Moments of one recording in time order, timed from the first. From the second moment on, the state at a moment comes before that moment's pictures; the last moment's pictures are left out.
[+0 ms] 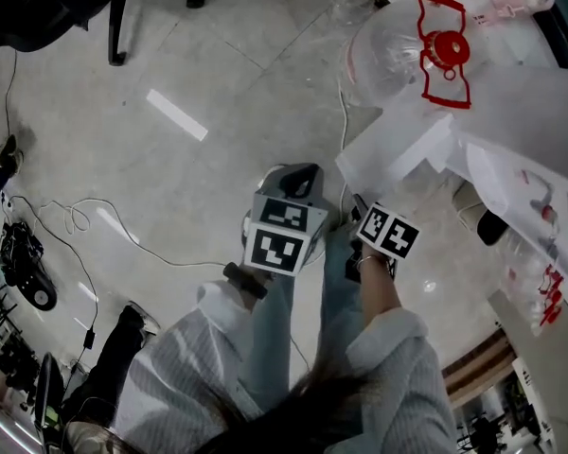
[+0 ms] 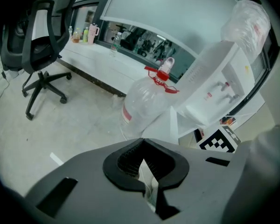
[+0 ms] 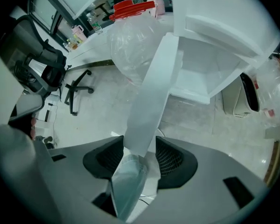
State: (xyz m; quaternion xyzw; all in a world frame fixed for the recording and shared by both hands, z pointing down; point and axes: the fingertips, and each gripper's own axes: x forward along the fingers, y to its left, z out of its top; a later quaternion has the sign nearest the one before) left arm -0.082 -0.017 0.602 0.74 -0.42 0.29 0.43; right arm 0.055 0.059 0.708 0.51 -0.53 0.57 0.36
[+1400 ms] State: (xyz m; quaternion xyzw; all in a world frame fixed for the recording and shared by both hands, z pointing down) left arm 0.130 0.077 0.625 0.71 -0.45 0.28 0.47; right arm 0.338 0.103 0.717 0.54 -0.56 0.51 0.37
